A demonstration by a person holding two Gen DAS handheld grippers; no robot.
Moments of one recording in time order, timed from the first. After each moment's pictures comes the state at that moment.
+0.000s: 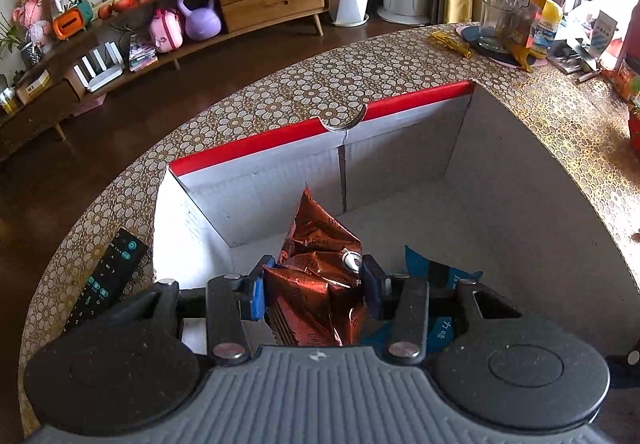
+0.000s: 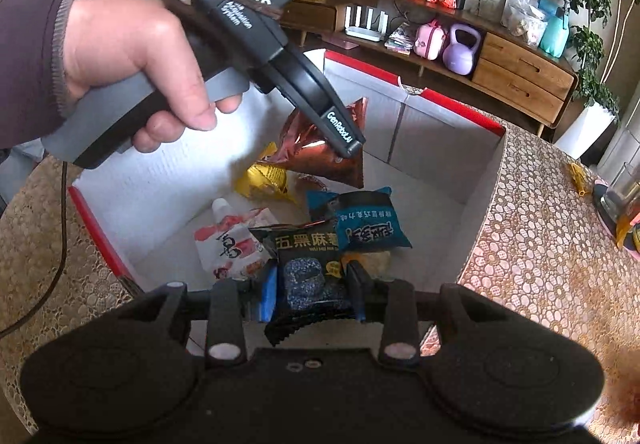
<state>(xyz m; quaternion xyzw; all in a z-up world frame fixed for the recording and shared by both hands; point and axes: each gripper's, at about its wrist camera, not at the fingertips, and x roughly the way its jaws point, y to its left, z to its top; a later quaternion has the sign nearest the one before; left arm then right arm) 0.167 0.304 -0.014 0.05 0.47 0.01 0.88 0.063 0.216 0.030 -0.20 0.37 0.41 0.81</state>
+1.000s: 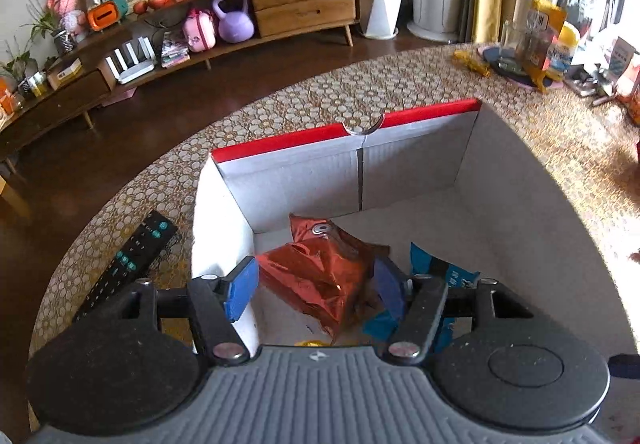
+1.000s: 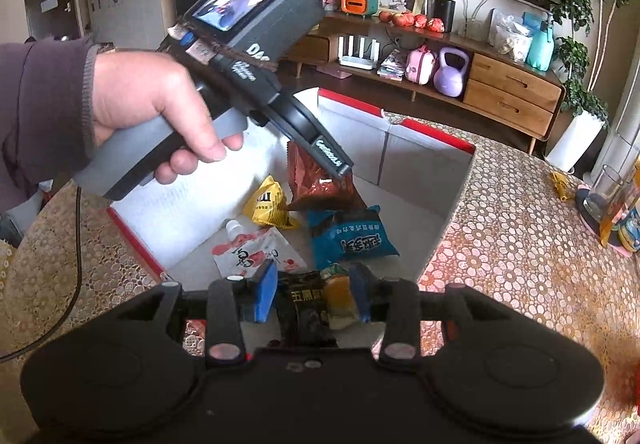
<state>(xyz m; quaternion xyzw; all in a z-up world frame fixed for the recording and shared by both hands) 0.138 0.303 0.007 0.03 0.44 0.06 0.89 0.051 0.187 0.058 -0.16 0.33 0.41 0.83</state>
